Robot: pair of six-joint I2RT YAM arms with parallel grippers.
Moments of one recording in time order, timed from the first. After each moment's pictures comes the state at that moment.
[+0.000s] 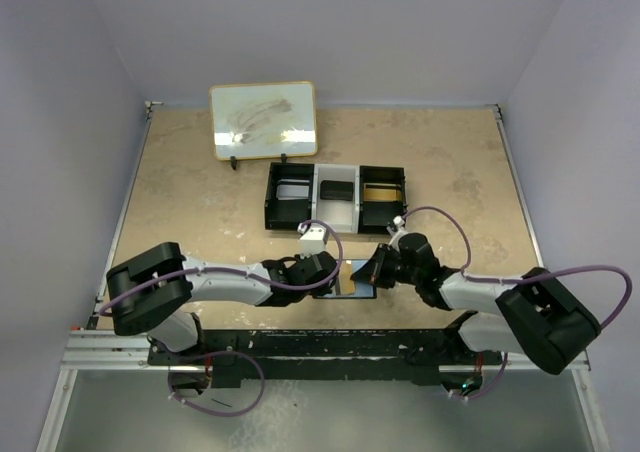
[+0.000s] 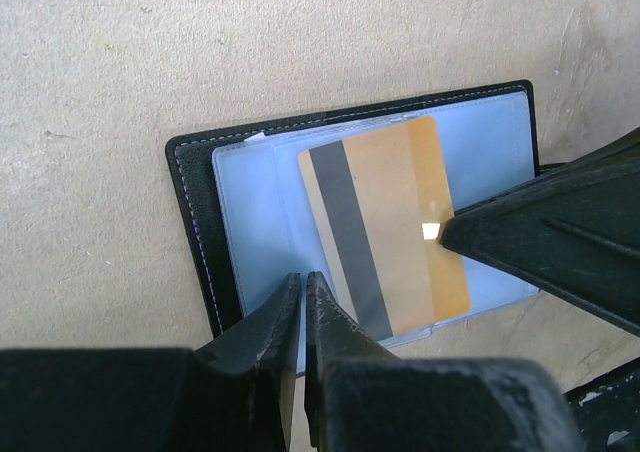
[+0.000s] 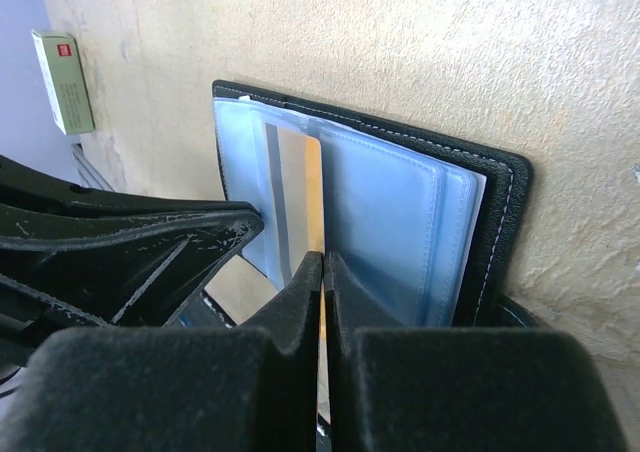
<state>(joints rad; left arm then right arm) -1.18 1.55 0.69 -0.05 -0.43 -0.96 0.61 1.27 0.20 0.44 -0.32 0.95</state>
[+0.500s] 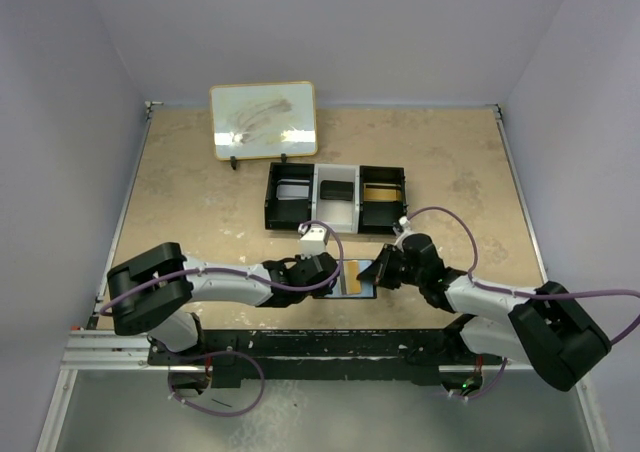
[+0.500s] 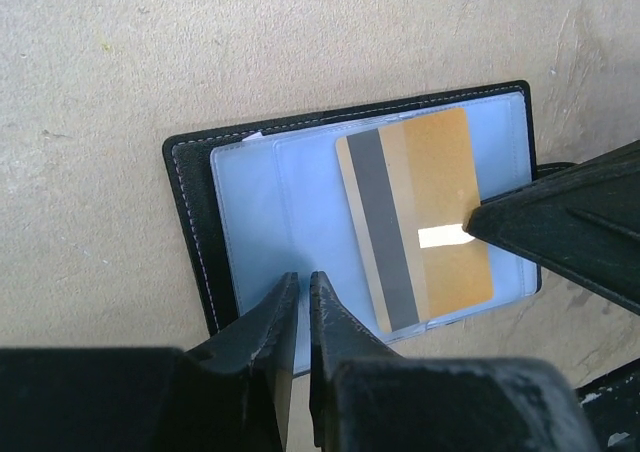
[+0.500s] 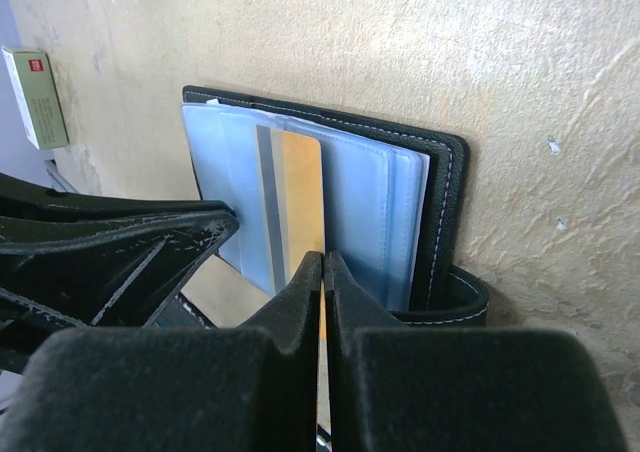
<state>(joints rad) -1.19 1.55 0.69 -0.04 -0.44 -0.97 0.58 1.16 0.20 0.29 -0.28 0.91</state>
